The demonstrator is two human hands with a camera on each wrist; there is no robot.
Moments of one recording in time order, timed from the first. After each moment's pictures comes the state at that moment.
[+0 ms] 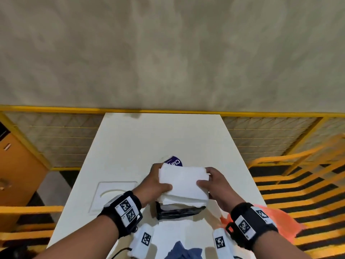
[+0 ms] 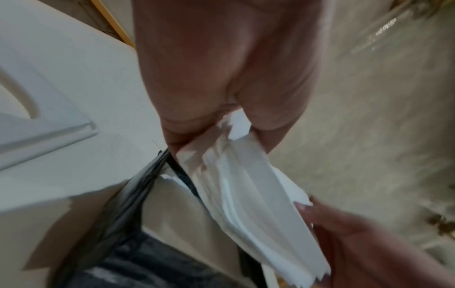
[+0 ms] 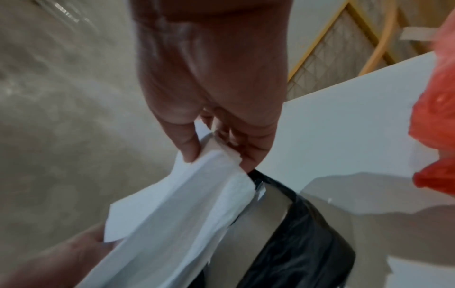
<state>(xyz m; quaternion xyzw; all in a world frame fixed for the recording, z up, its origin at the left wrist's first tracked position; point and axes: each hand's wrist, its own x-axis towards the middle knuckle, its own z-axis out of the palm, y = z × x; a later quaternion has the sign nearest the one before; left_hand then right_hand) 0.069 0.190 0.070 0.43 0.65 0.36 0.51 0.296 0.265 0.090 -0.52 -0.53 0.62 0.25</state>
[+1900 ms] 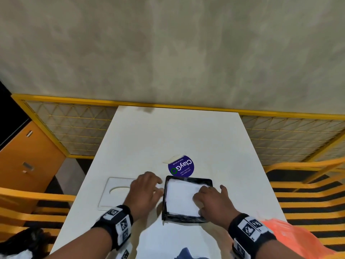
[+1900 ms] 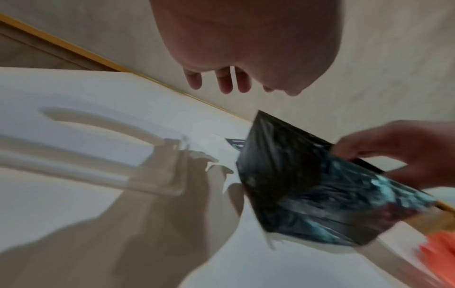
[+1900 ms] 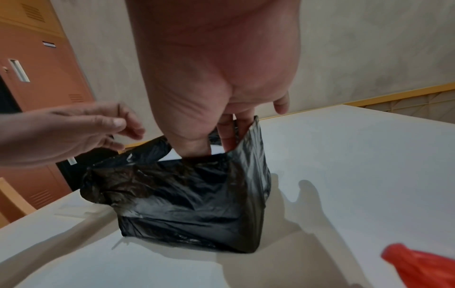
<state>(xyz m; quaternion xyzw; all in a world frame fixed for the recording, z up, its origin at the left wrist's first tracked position) 0.024 0.164 0.004 0.64 0.72 0.25 0.11 0.276 0.273 0.034 -0.37 -0.91 0.10 -0.16</state>
